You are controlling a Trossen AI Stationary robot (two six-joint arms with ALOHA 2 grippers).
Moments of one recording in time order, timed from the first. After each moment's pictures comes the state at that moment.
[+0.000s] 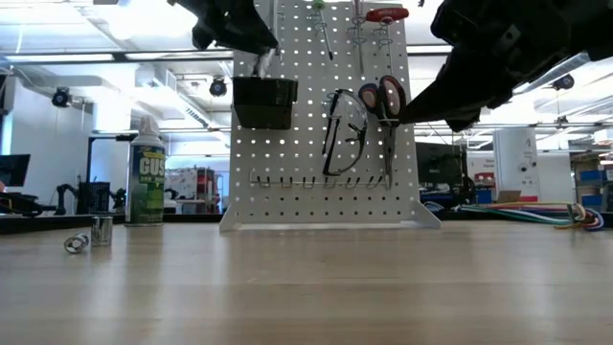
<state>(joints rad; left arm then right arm) -0.04 1.27 1.05 -0.26 -0.55 -0.17 0.37 1.37 0.53 0.32 0.36 0.28</state>
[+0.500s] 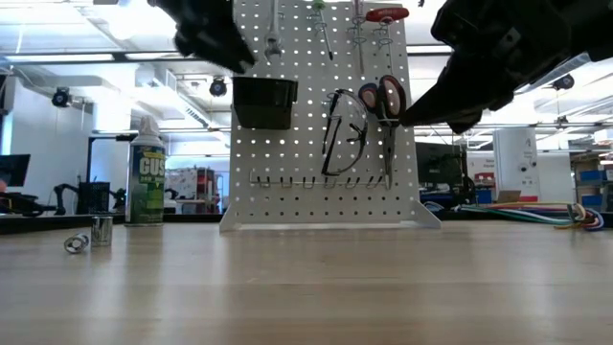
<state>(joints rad) -0.09 1.26 1.06 -0.52 -0.54 -0.23 0.37 1.37 0.53 0.31 0.36 0.29</state>
